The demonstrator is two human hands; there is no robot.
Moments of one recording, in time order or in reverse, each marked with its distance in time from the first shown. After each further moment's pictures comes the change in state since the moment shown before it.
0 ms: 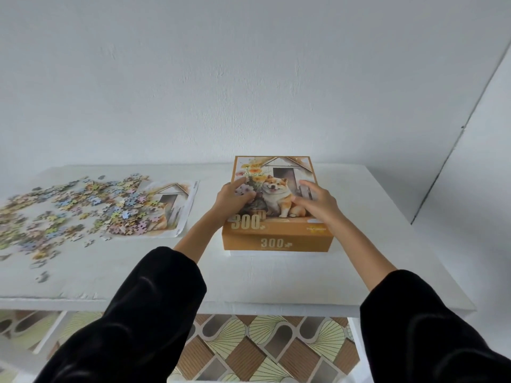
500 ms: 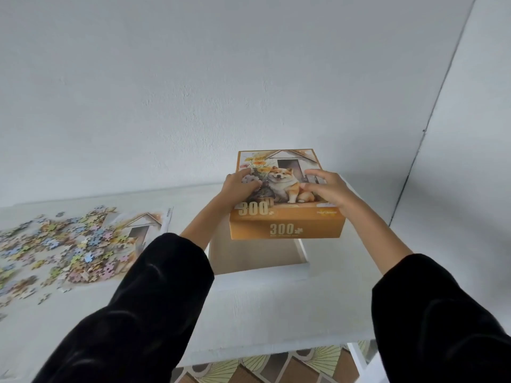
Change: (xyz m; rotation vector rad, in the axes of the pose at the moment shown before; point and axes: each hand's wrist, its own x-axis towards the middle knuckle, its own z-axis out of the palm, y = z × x) left_hand 0.064 0.071 0.021 0.003 -0.129 0.075; right_hand 0.044 -0.006 -0.069 0.037 0.106 0.049
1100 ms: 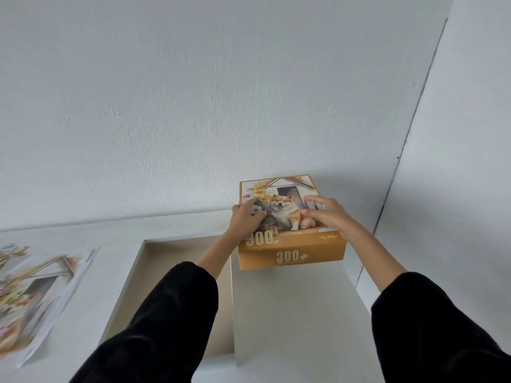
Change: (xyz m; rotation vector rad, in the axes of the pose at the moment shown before) left_hand 0.118 0.041 0.149 0.063 0.001 -0.004; right_hand 0.124 0.100 -0.100 -0.052 -0.063 0.076
